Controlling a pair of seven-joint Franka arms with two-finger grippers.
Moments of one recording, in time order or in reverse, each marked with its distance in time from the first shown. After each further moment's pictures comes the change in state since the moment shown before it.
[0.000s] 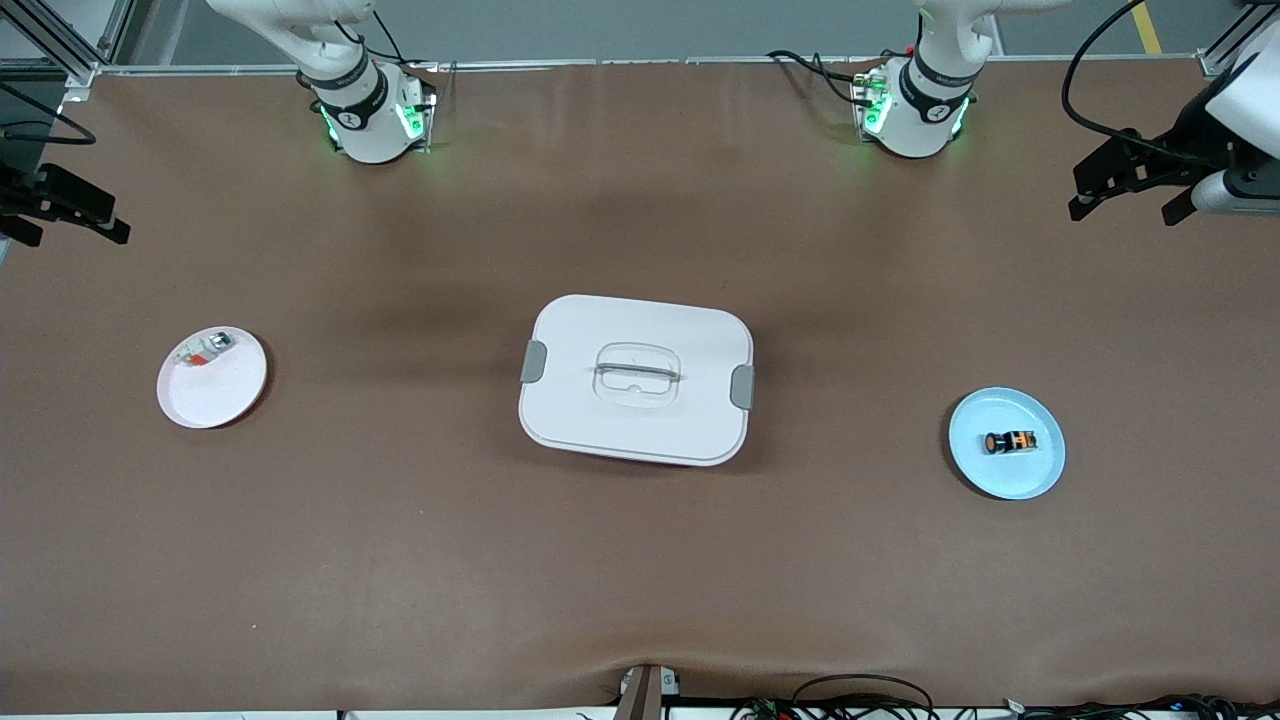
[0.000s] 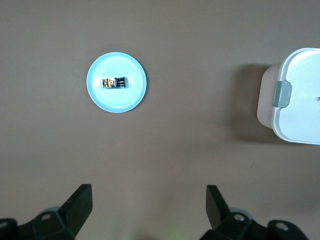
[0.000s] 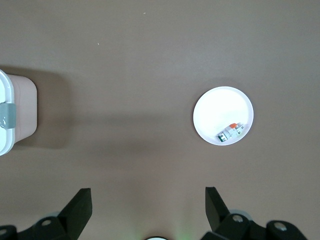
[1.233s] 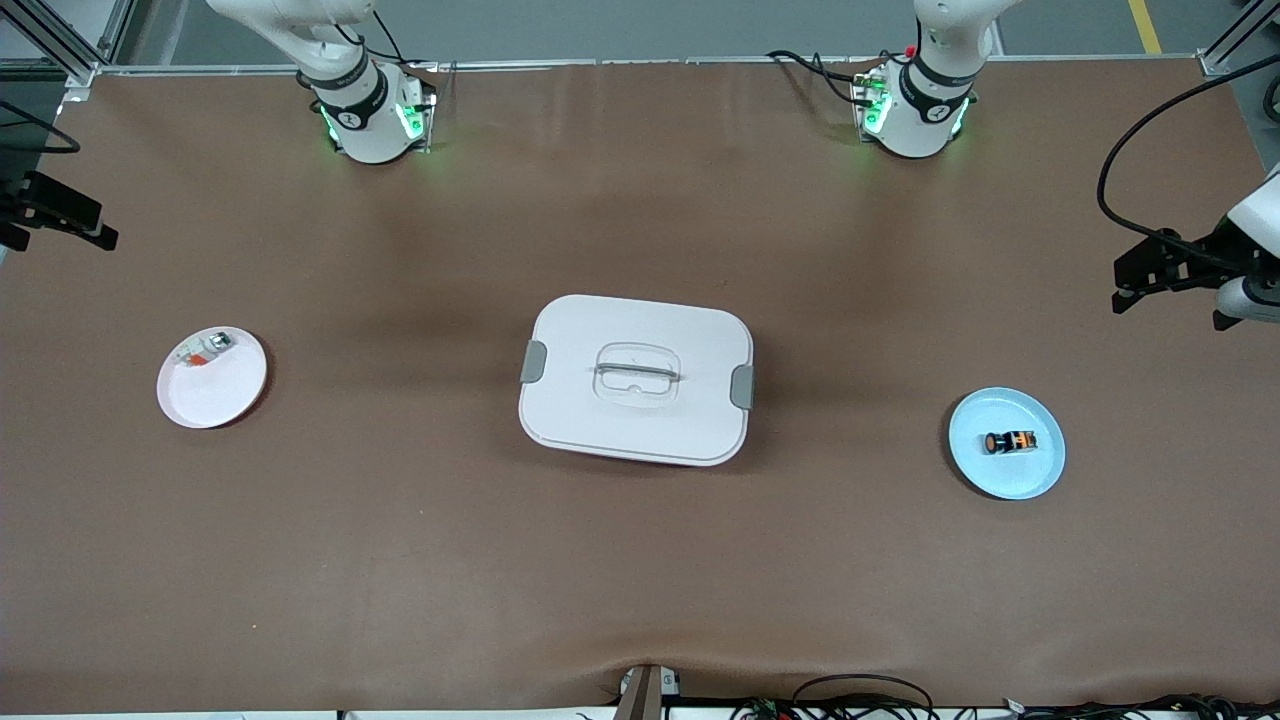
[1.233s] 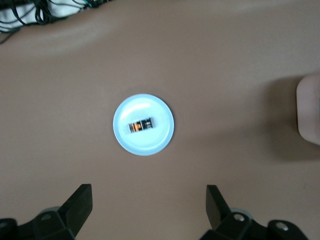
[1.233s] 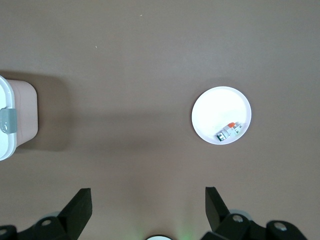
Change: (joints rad) left arm 0.448 0.189 -0.426 0.108 0.112 0.128 0.215; right arm 0.000 0.054 -0.007 0.082 0.002 -0.039 0.013
